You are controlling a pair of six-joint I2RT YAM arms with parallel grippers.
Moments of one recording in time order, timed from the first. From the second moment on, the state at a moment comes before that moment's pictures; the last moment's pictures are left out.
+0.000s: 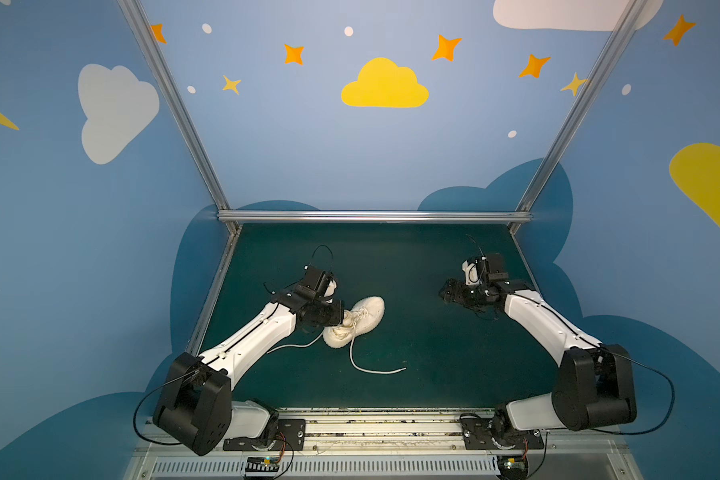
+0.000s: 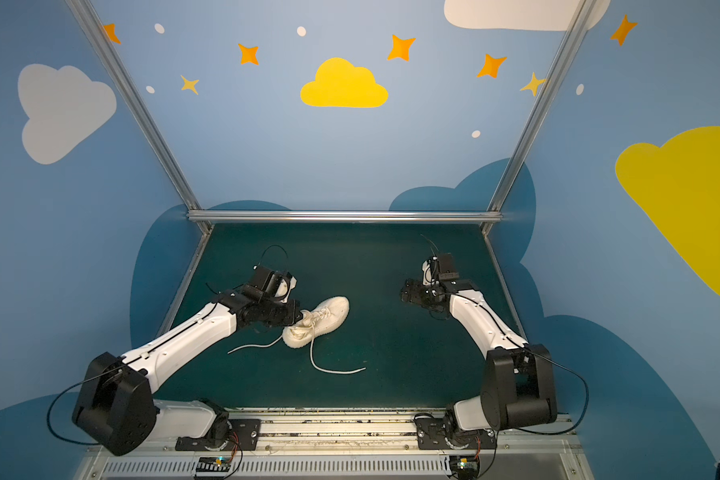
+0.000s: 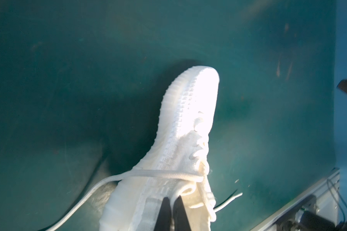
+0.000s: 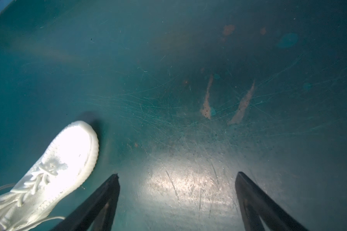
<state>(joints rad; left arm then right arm) -0.46 1.36 0.94 -0.59 0.23 -0.53 0.20 1.43 0.98 -0.56 -0.22 0.38</state>
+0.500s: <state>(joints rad) -0.61 1.37 0.85 -0.35 0.12 -0.86 0.20 1.43 0.99 -0.59 -0.21 0.40</state>
